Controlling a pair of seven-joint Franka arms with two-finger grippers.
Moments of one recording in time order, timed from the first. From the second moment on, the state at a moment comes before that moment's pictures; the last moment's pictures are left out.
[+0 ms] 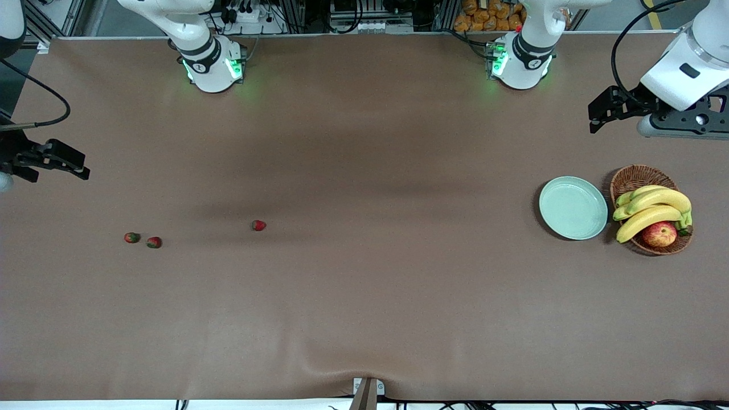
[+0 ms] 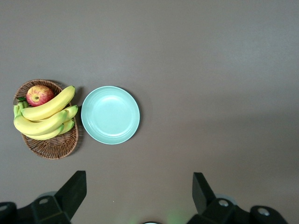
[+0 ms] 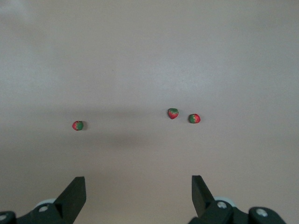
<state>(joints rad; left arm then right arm) -0.07 -0.07 -0.10 -1.61 0.03 1.52 -0.05 -0.05 0.08 0.01 -1.51 0.00 1.60 -0.08</state>
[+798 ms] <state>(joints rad) -0.07 -0.07 -0.10 -1.61 0.03 1.52 -0.05 -0.05 0.09 0.01 -1.51 0.00 1.60 -0.08</state>
